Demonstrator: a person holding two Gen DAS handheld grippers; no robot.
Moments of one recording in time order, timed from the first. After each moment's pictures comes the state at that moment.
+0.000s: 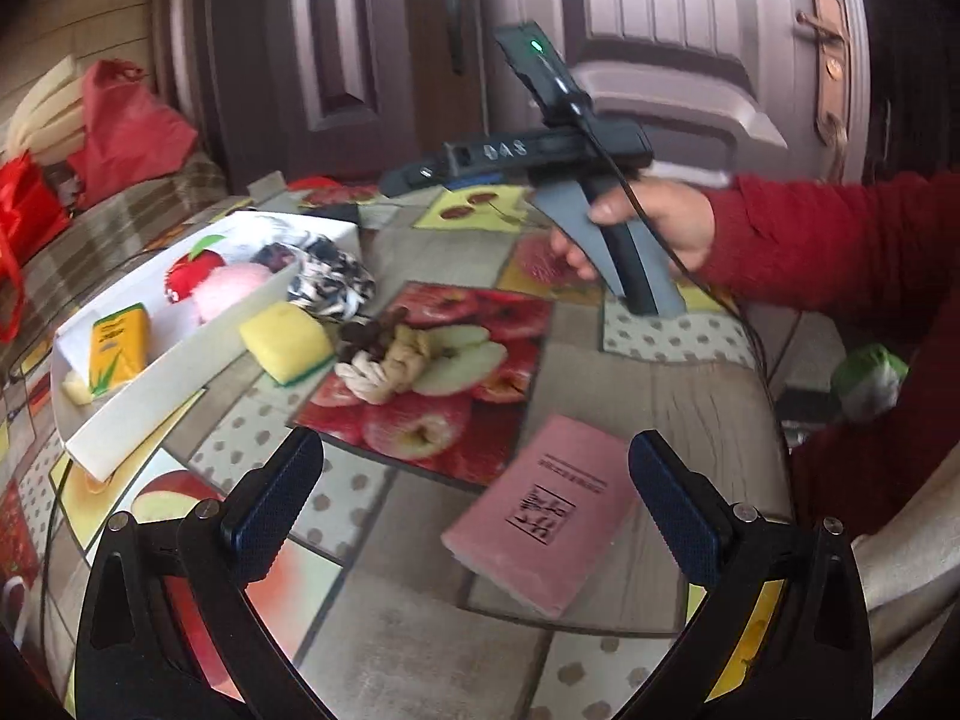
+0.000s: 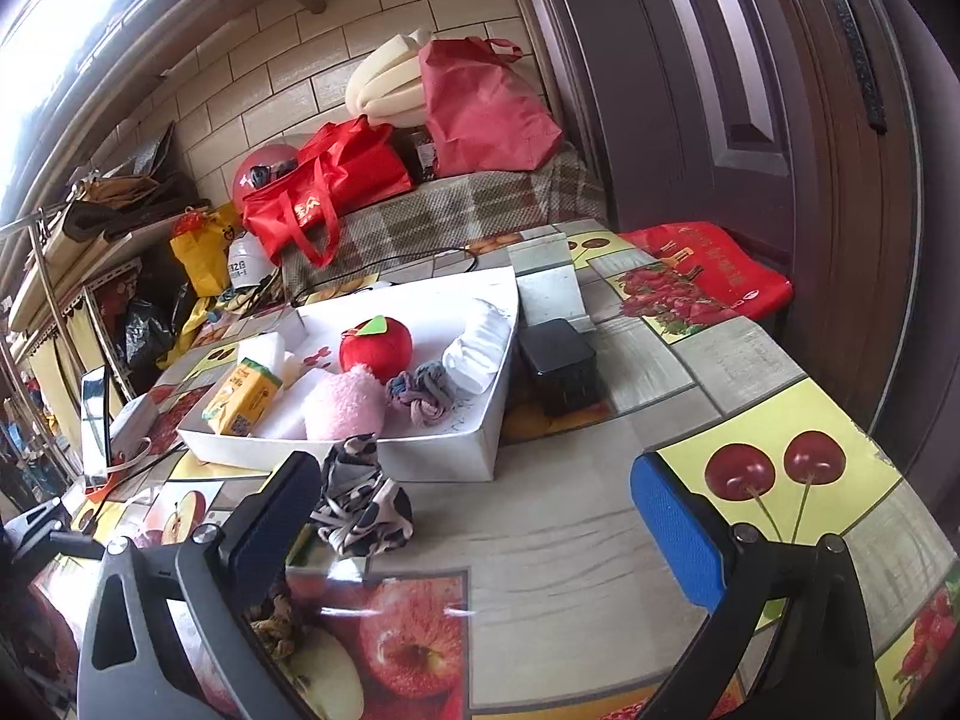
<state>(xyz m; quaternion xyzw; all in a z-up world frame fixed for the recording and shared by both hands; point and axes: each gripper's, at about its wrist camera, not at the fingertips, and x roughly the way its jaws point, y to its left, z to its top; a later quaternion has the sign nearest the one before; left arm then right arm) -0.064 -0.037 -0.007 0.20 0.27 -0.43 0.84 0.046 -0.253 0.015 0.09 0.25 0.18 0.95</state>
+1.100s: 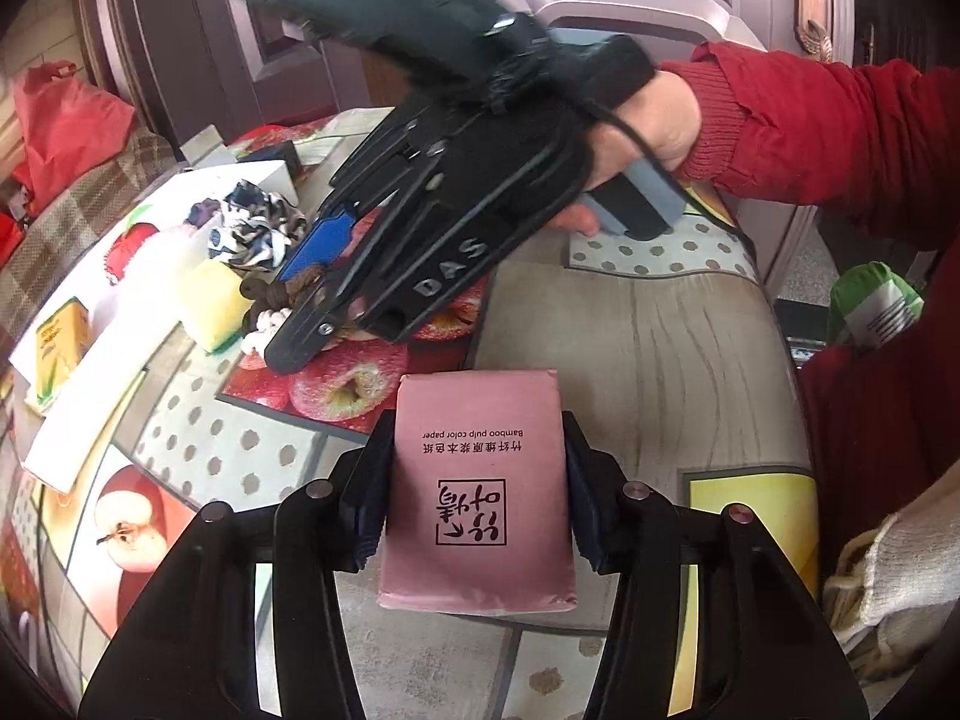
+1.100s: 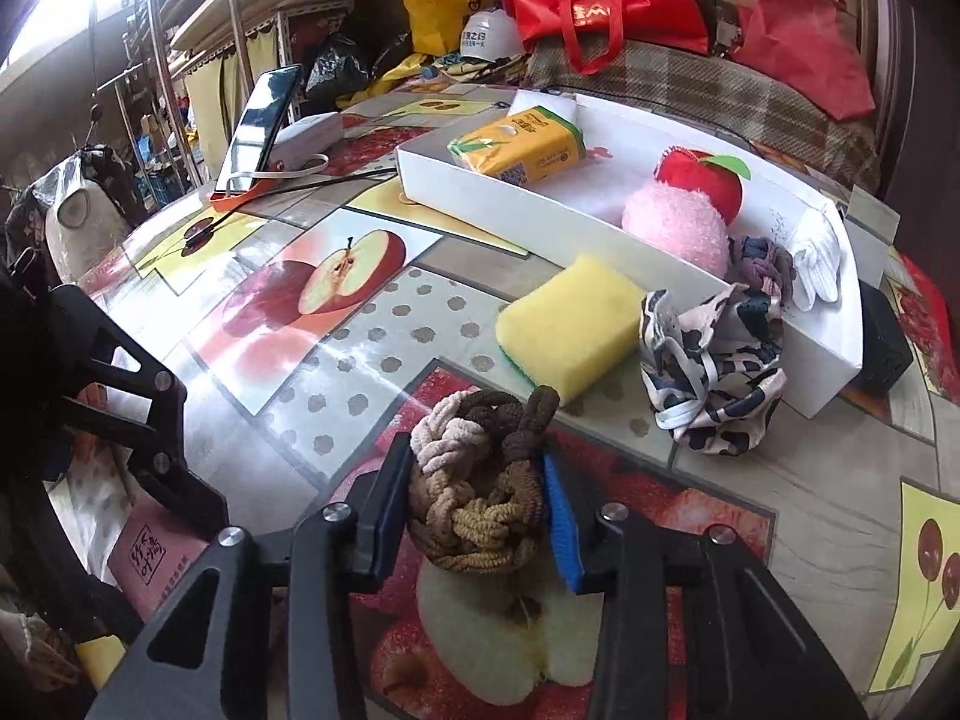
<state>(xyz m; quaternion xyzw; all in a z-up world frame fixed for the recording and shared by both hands) -0.063 -0.059 -0.029 0.26 0.32 -0.44 0.80 0.018 -0.132 -0.014 -0.16 0.35 0.39 0.83</state>
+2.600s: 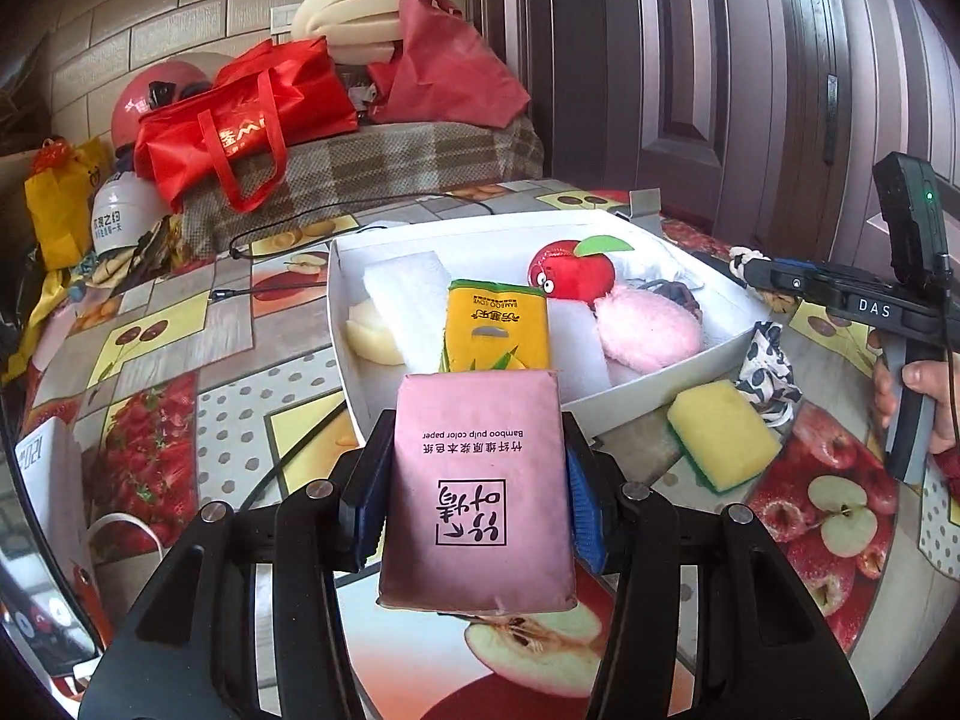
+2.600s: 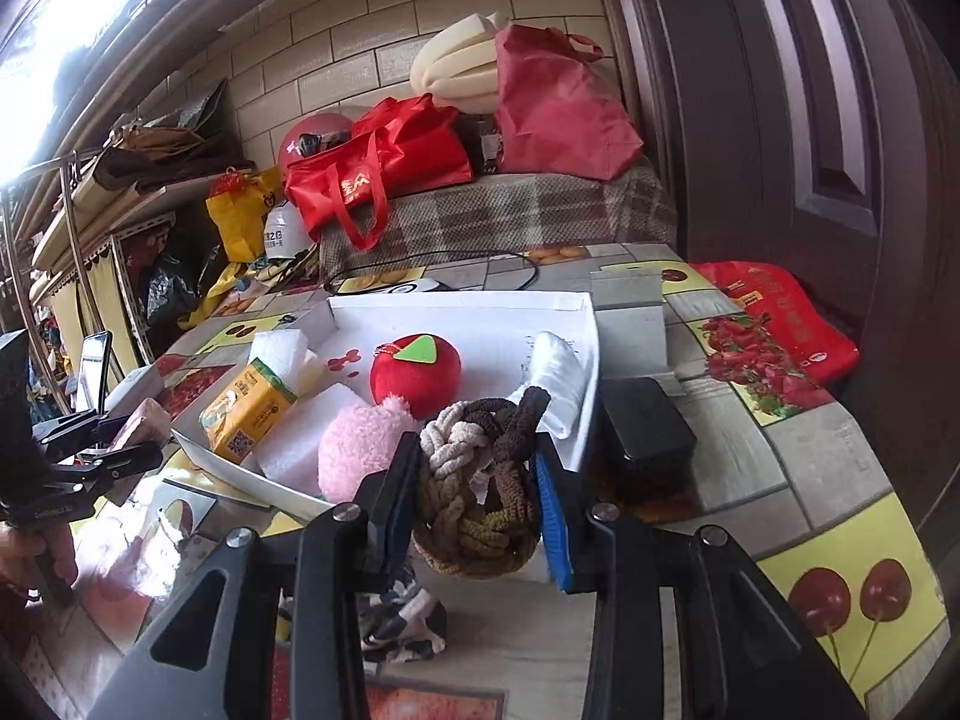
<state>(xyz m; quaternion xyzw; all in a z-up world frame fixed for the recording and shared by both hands) 0.081 0.066 -0.002 0.05 0.28 -0.13 0.95 0.108 -0.202 0.020 0.01 0.24 0.23 0.94</state>
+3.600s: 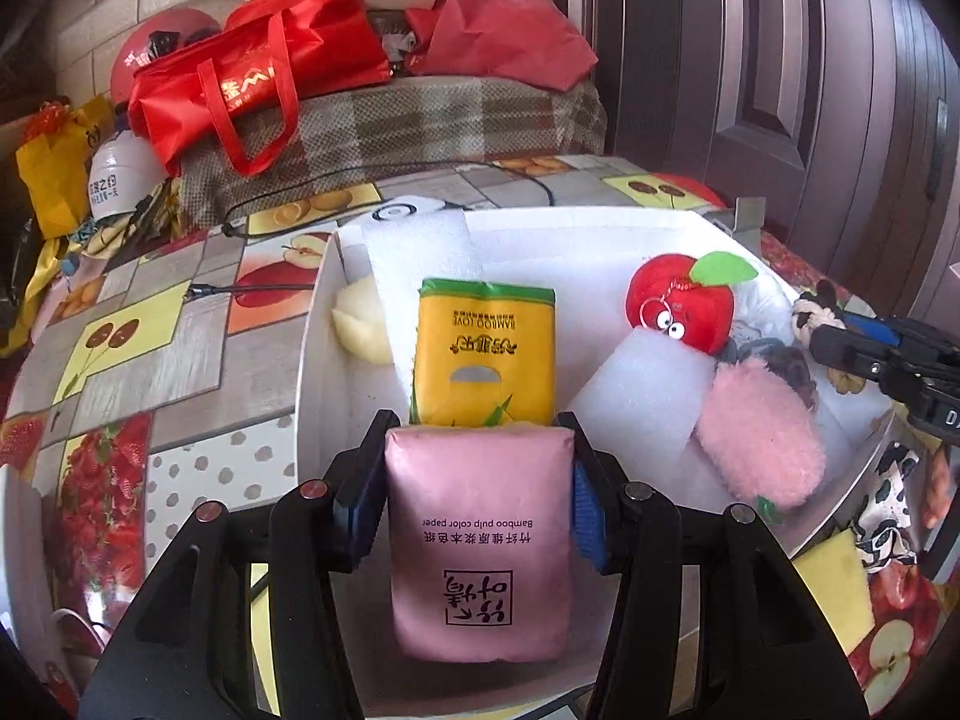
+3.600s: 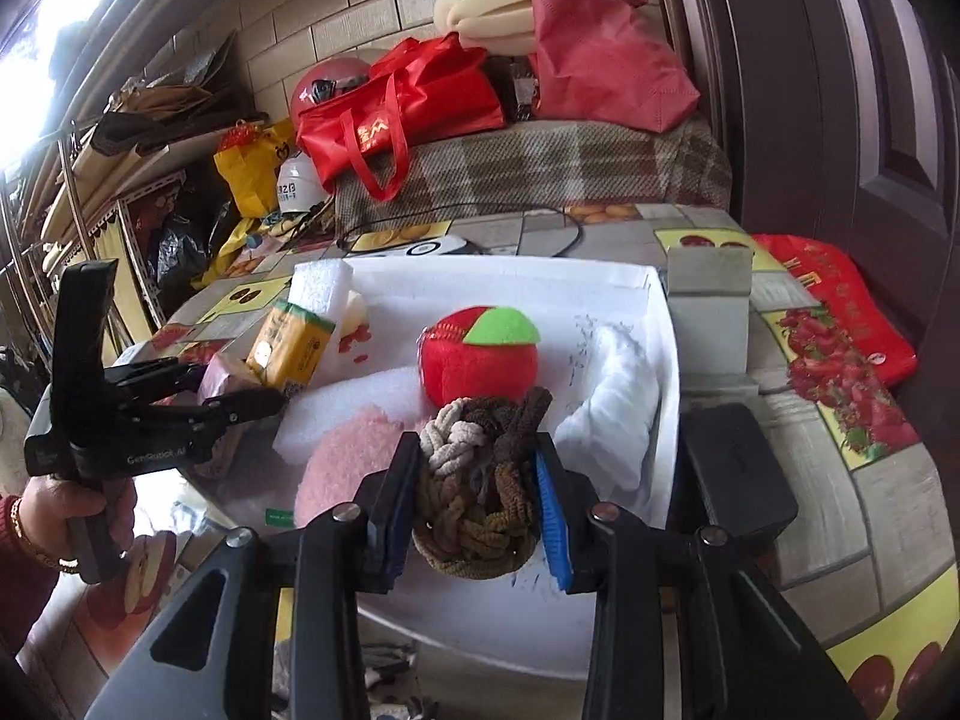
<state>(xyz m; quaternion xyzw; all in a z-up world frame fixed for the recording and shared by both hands) 0.179 0.056 -0.006 0.02 0.32 -0.07 0.95 0.161 -0.177 0.017 0.00 0.29 0.25 0.92</state>
